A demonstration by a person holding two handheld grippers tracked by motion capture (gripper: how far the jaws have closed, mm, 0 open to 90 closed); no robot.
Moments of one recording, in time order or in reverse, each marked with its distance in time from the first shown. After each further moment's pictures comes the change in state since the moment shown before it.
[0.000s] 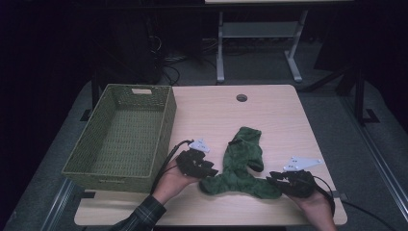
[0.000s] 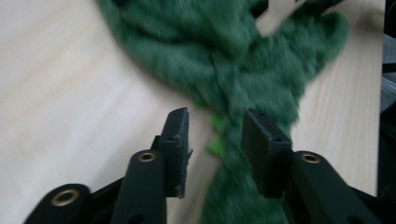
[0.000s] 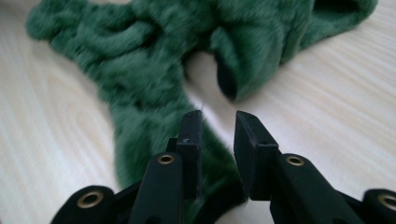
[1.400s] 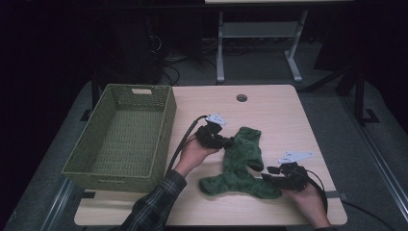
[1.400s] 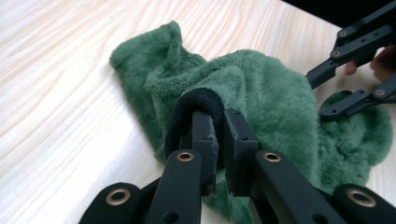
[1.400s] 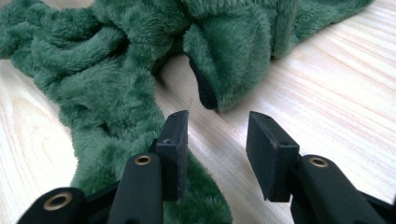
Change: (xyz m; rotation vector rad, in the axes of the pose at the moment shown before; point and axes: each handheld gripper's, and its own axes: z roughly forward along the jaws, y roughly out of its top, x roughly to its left) left arm 0.044 0.057 0.033 -0.111 -0.034 0.004; right arm -0.014 0.004 0.025 0.033 0.022 0.071
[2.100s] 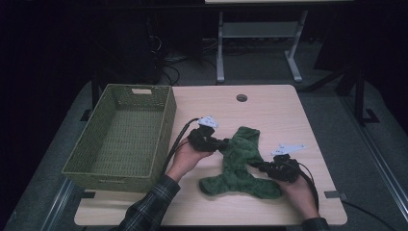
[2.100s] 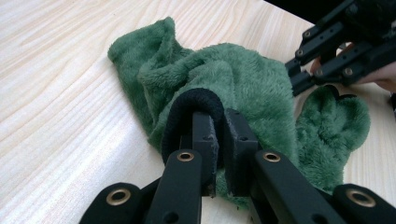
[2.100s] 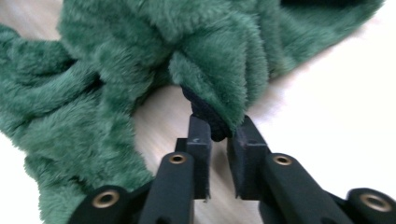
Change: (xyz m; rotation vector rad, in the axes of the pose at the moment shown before) left arm -0.005 -0.011 -0.017 -0.020 -0.002 -0.014; right arm -0.007 0.020 0.019 -0.015 -0.027 0.014
